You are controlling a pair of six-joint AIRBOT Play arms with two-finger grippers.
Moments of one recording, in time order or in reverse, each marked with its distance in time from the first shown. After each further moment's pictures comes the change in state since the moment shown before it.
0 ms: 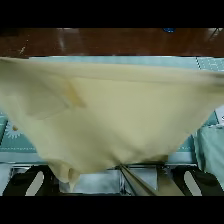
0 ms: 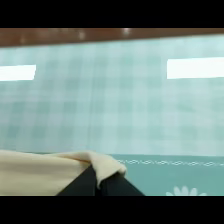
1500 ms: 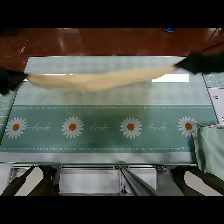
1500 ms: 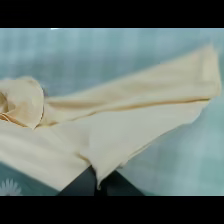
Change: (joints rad) left arm 0.451 -0.272 -0.386 -0.933 0.125 0.420; right arm -0.003 -0.518 0.020 0.451 -0.243 -0.226
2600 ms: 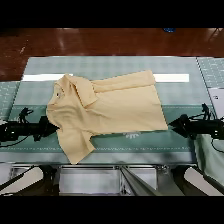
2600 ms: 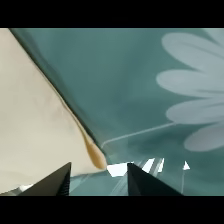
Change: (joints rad) left arm 0.024 -0.278 -0.595 0.409 0.058 -0.068; right arm -0.381 0.014 -0.936 -0.034 -0.068 -0.040
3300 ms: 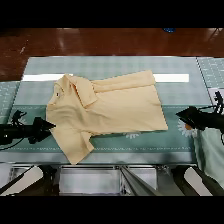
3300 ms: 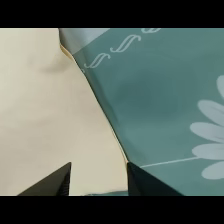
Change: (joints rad) left arm 0.093 0.073 -0.002 0.004 -0.053 -0.039; right arm 0.001 0.172 0.080 0.025 -0.008 -0.051
